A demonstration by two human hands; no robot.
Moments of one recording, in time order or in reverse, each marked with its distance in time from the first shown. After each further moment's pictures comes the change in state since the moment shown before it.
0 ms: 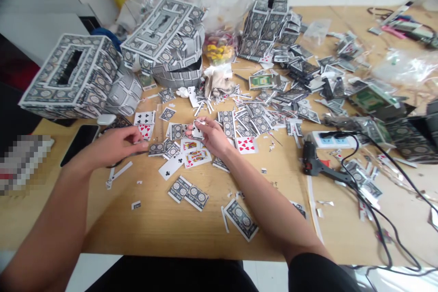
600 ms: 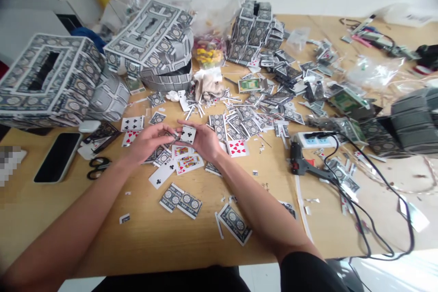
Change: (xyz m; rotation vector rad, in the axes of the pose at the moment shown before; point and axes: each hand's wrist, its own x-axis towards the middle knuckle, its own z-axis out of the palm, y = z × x) left_hand 0.067 0.043 0.087 -1.007 -0.081 0.056; right_hand -0.001 -0.005 0.002 0.035 -0.084 0.066
